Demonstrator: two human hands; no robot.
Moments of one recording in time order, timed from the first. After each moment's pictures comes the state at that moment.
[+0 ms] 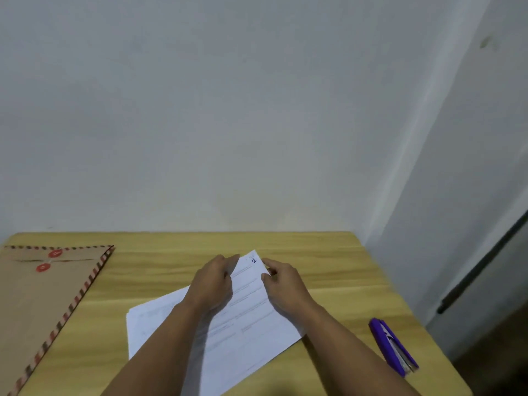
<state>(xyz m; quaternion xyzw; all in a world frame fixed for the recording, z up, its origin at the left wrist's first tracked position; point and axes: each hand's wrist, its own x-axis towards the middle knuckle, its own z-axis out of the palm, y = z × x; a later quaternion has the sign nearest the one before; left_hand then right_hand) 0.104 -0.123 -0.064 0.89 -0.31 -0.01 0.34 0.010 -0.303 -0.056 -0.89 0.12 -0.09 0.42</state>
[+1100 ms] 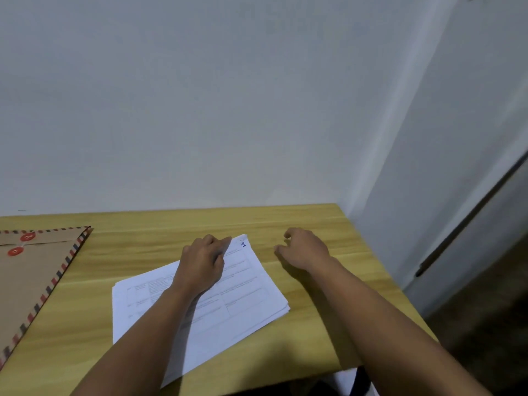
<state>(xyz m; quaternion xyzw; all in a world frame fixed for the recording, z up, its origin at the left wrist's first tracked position) 0.110 -0.131 -0.107 0.89 -0.34 0.12 0.29 -0.006 -0.363 -0.022 -0.95 0.26 0.01 0.19</state>
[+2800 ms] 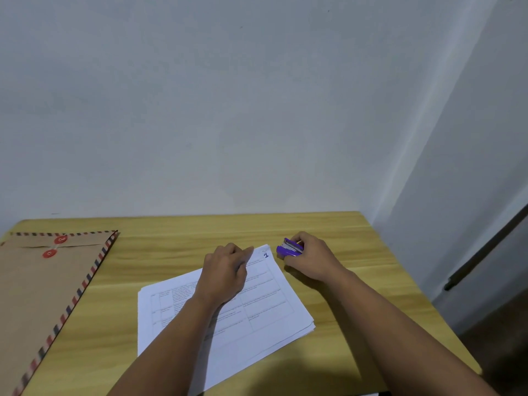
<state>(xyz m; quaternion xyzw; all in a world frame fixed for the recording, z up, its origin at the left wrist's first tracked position) 0.107 -0.130 -0.110 0.88 -0.35 0.13 0.30 0.016 -0.362 -0.051 -0.92 0.18 -0.05 0.35</state>
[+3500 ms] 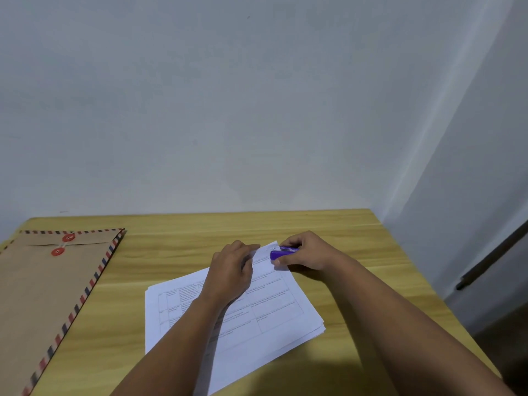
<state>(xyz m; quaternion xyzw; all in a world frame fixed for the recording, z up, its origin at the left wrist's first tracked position) 0.106 -0.132 -0.107 0.86 -0.34 0.11 0.35 0.045 -0.362 -0.052 -0.87 0.10 0.06 0.48</state>
